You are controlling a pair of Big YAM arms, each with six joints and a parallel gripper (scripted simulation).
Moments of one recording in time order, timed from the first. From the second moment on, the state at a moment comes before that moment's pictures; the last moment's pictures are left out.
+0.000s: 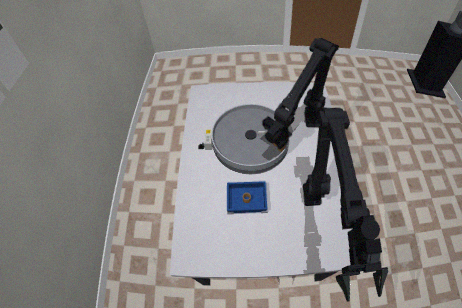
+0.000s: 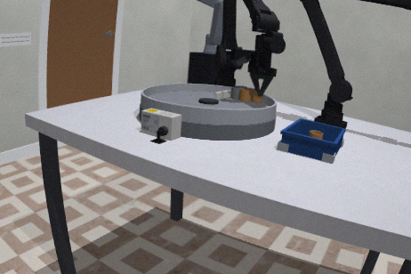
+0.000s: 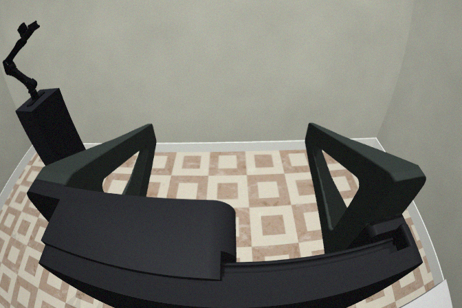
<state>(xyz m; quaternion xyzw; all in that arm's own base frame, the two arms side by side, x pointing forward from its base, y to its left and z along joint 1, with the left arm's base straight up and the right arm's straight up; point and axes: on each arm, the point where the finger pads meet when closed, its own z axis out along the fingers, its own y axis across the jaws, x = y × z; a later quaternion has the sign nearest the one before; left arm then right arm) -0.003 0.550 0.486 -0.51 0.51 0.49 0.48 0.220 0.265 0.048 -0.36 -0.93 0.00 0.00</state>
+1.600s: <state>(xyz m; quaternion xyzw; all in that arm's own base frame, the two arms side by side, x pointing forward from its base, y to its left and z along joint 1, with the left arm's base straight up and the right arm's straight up) -0.003 0.550 0.486 -0.51 0.51 0.49 0.48 0.217 0.262 0.116 -0.36 -0.93 0.00 0.00</state>
